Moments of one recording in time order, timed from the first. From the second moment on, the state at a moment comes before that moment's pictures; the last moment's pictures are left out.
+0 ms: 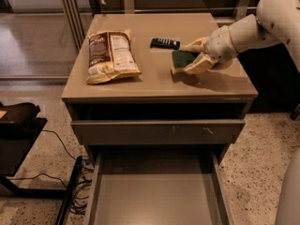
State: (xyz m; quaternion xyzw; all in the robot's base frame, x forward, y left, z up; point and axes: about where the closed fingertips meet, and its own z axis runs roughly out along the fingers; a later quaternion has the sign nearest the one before) arm 0.686 -0.139 0.855 -0.66 0.61 0.17 0.40
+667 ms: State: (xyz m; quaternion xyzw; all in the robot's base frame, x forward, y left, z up) arm 0.681 -0.125 0.841 -0.66 0.61 0.19 0.39
